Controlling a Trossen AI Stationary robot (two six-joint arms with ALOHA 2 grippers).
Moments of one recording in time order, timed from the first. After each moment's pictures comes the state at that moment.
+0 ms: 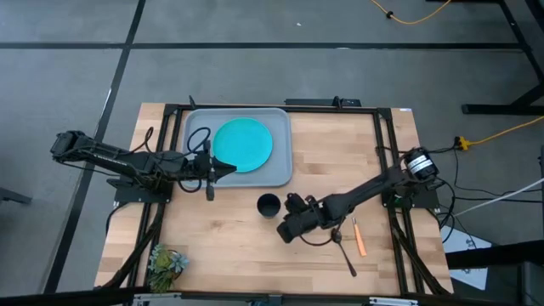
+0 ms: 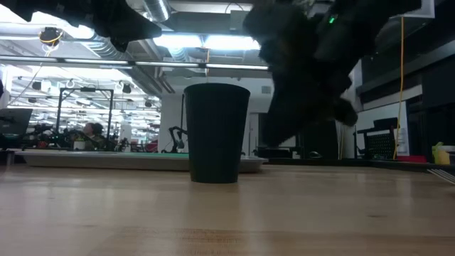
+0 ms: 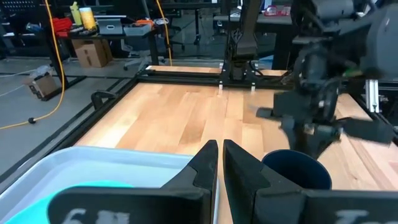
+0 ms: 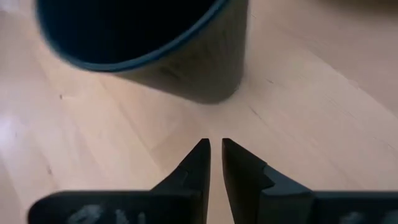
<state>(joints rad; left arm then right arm) -0.16 0.77 0.44 0.19 -0.35 -0.05 0.40 1.88 1.14 -0.28 0.34 1.12</state>
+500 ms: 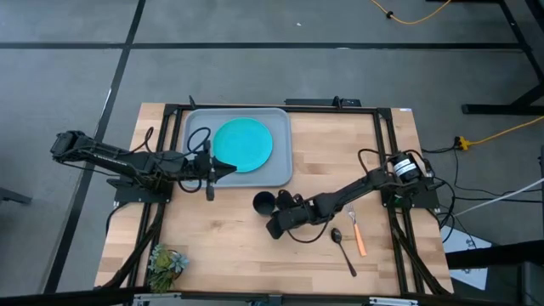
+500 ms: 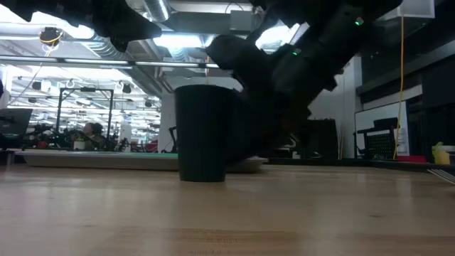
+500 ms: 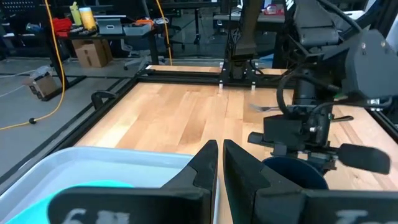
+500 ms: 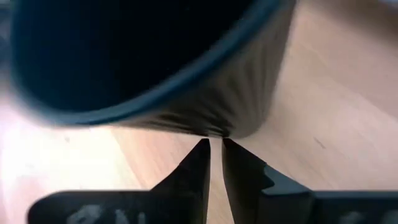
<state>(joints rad) -0.16 0.77 0.44 0.19 -0.35 -0.04 0.33 1.99 1.14 -0.01 0.34 1.03</state>
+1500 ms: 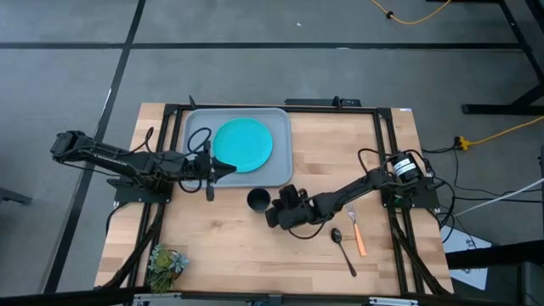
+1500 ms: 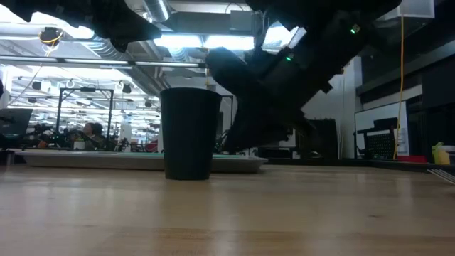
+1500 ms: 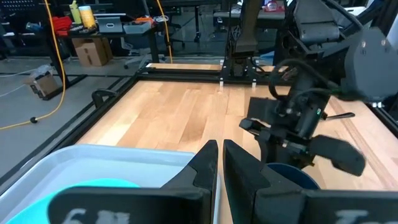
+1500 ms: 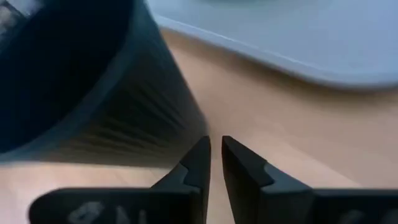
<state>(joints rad) -0.16 0.77 0.44 0.18 -0.35 -0.04 0.33 2.00 1.14 -0.04 0.60 1.17</state>
